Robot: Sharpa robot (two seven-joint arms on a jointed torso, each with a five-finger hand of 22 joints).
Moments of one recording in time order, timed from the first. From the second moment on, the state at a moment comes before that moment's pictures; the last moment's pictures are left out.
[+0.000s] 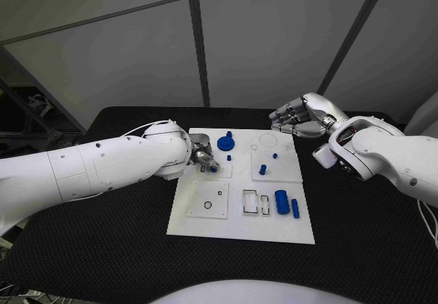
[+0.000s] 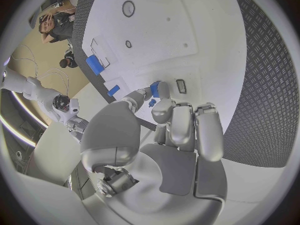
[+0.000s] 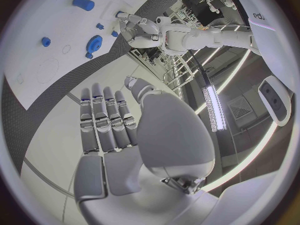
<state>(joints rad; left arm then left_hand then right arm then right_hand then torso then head) 1.25 -0.68 -0.08 1.40 -1.17 0.04 -0.52 1.00 -0.14 0.46 0.02 0.48 1.07 0.00 0.55 0.64 1.41 -0.07 1.09 1.01 1.47 -0.11 1.28 1.20 0.20 1.46 0.00 1.43 1.31 1.25 -0.81 0.00 1.46 -0.86 -0.32 0.19 1.42 -0.14 0.32 0.09 0.35 0.97 0.23 0.07 0.07 1.06 0.17 0.11 0.06 1.10 0.14 0.07 0.12 0.18 0.82 0.26 0.18 0.12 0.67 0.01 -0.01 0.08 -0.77</state>
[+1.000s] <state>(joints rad) 1.25 -0.69 -0.07 1.42 -1.16 0.00 -0.52 0.96 -0.11 0.15 0.19 0.15 1.08 0.00 0.54 0.63 1.41 -0.06 1.08 0.99 1.47 -0.11 1.28 1.20 0.20 1.46 0.00 1.42 1.31 1.25 -0.81 0.00 1.45 -0.86 -0.31 0.19 1.42 -0.14 0.31 0.09 0.35 0.97 0.23 0.07 0.07 1.06 0.17 0.11 0.06 1.10 0.14 0.07 0.12 0.18 0.82 0.26 0.18 0.12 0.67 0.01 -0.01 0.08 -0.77</state>
